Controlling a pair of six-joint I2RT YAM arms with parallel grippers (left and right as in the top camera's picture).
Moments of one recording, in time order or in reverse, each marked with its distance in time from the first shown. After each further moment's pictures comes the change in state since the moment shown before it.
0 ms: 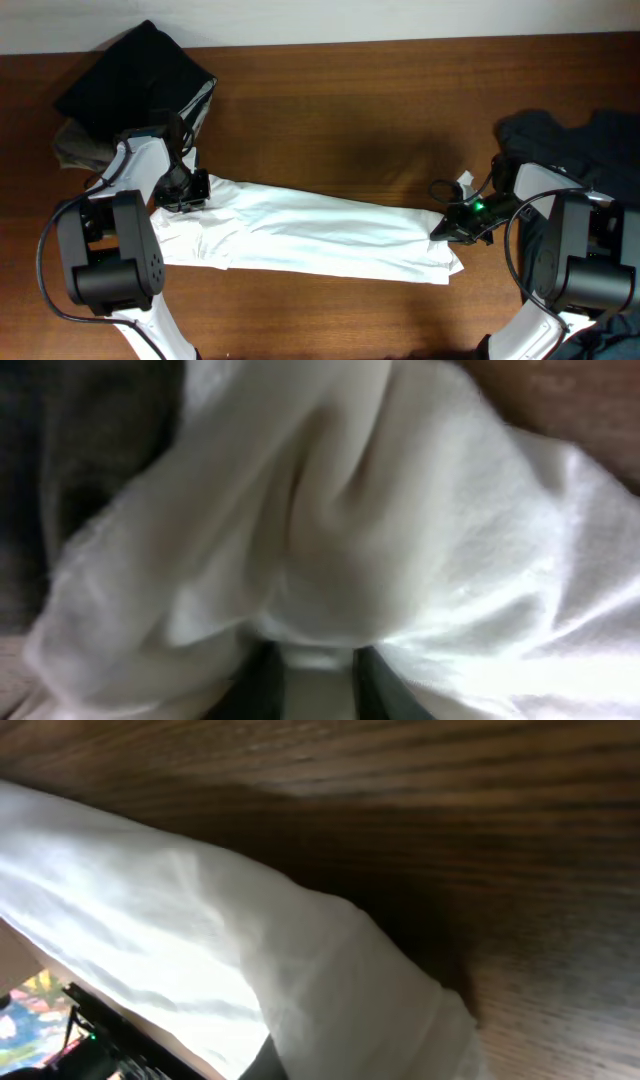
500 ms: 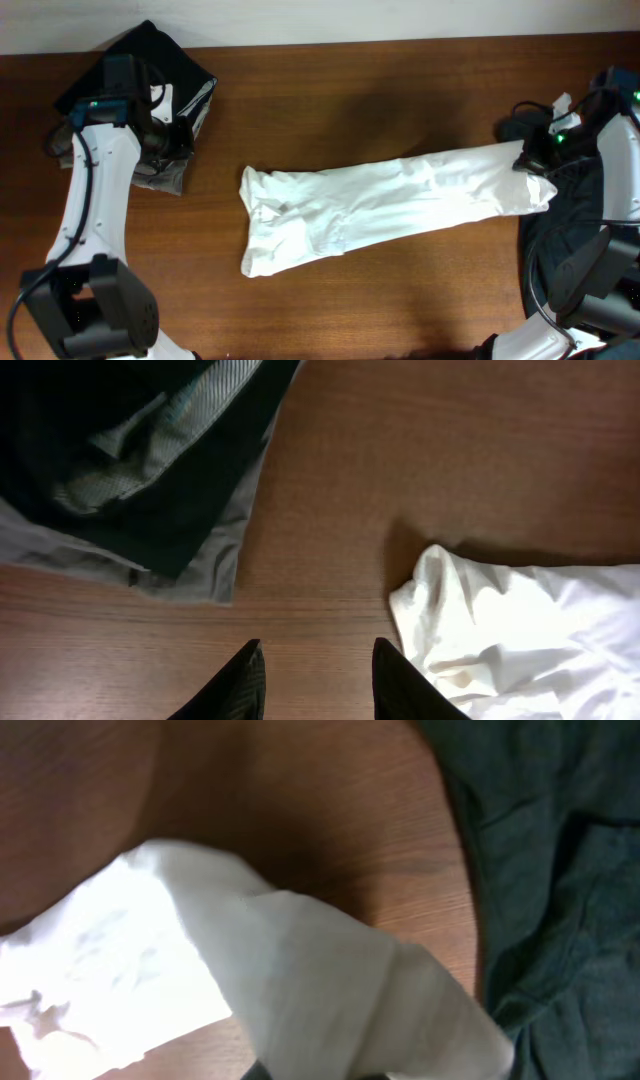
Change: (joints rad) left arm -0.001 -0.246 0.237 -0.094 0.102 0.012; right arm -0.163 -0.085 0.602 -0.325 0.265 0.103
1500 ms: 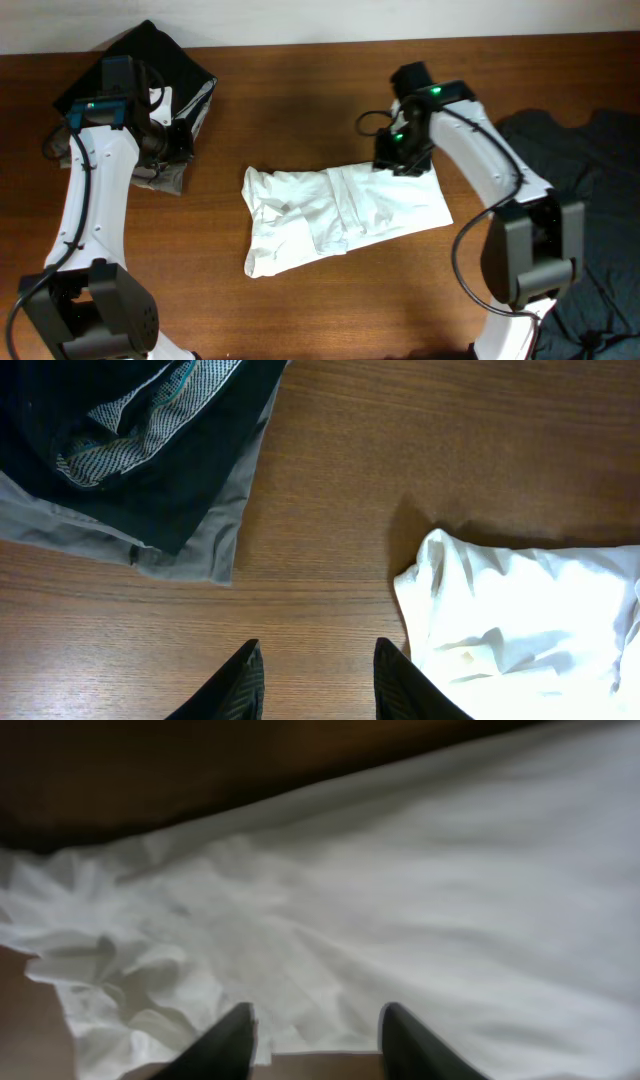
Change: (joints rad) left arm 0.000 -0.014 0.000 -0.040 0.003 0.000; right arm 0.608 0.144 0.025 0.130 0.031 0.365
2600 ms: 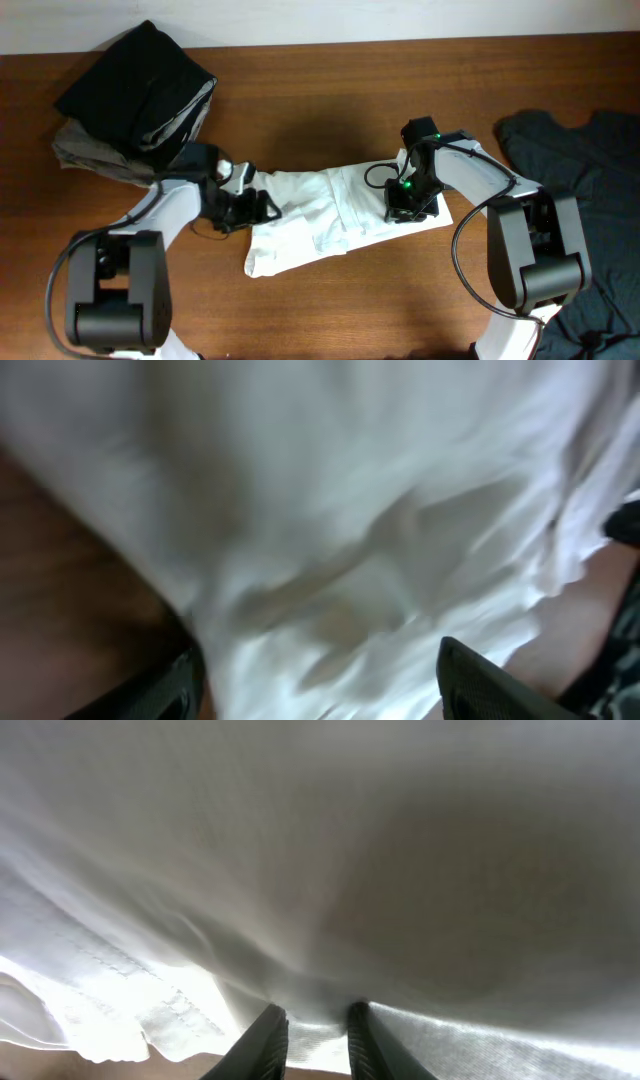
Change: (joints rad) left arm -0.163 0.045 -0.618 0.485 0.469 -0.073; right arm -0.006 -0.025 -0.413 0.213 -0.069 -0.122
